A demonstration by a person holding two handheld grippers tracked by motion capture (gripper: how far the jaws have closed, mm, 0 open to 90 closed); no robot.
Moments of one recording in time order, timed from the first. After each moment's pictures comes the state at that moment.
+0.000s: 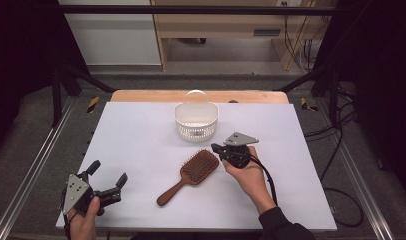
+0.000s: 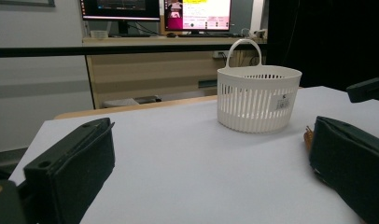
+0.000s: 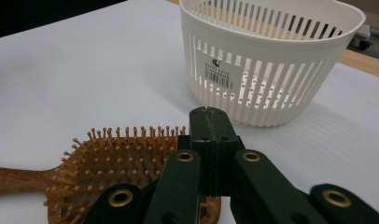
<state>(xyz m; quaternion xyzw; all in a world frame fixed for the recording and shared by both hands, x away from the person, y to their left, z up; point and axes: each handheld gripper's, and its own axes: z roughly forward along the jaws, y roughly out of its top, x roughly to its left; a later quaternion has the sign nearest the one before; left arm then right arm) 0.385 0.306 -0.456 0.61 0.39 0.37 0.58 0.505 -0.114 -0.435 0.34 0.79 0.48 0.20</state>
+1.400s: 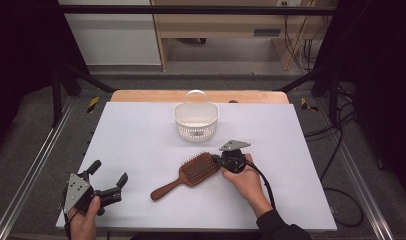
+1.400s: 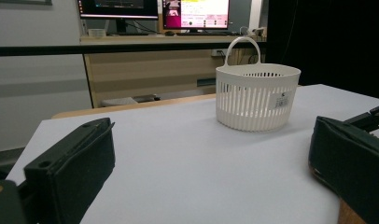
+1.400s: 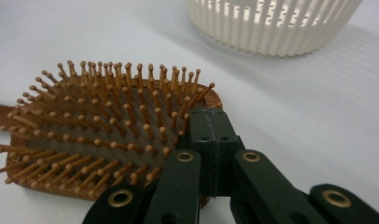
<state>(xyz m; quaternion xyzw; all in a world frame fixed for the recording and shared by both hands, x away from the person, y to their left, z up) 0.387 0.305 -0.456 0.61 0.38 0.37 0.58 0.506 -0.108 -0.472 0.38 0.81 0.42 0.15</state>
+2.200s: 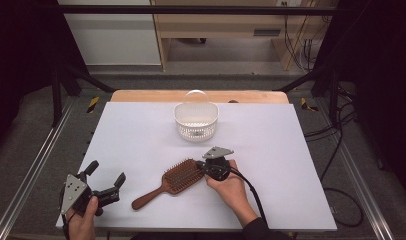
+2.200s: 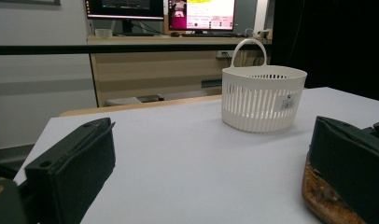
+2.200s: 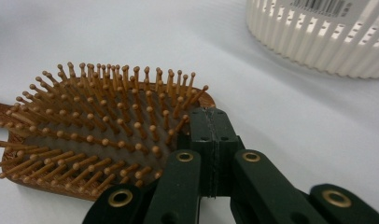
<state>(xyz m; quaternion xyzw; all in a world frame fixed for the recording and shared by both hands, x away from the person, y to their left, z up) 0.384 0.311 -0.456 0.61 0.39 0.38 0.58 0.488 -0.066 -0.474 0.35 0.81 0.44 0.15</state>
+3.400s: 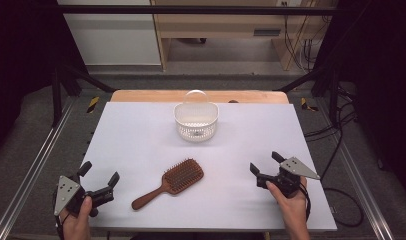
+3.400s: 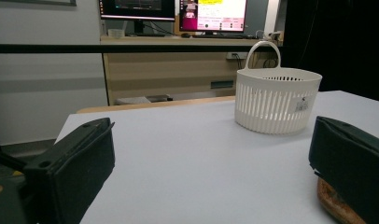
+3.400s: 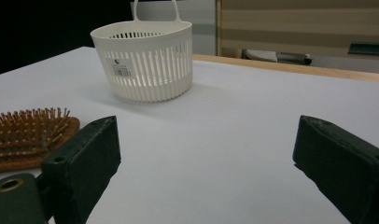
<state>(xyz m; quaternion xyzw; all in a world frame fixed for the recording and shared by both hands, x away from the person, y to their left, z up) 0.381 0.323 -0.455 0.59 0.41 0.39 0.58 0.431 -0.234 -0.456 0.42 0.67 0.54 0.29</state>
